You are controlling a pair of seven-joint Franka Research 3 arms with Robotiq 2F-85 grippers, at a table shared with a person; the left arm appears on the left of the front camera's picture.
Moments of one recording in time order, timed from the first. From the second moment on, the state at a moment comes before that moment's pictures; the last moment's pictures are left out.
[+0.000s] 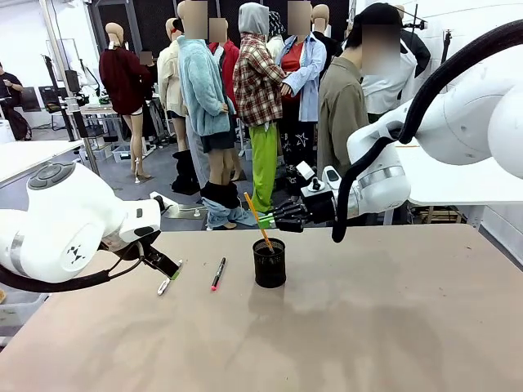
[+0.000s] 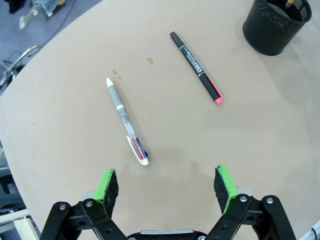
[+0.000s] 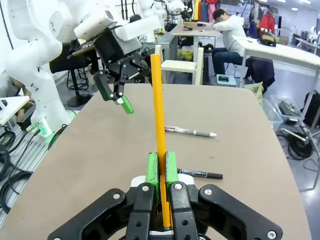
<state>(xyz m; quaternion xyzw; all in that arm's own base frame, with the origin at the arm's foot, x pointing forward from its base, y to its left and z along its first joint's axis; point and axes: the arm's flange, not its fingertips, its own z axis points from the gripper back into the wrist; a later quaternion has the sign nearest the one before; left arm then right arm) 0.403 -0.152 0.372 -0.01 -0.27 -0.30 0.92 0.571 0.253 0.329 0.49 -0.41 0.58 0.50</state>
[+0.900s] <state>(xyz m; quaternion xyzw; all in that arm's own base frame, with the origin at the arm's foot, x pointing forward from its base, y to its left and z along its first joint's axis) 0.404 -0.152 0.372 -0.01 -0.27 -0.30 0.92 0.571 0.203 0.358 0.45 -0.41 0.57 0.54</state>
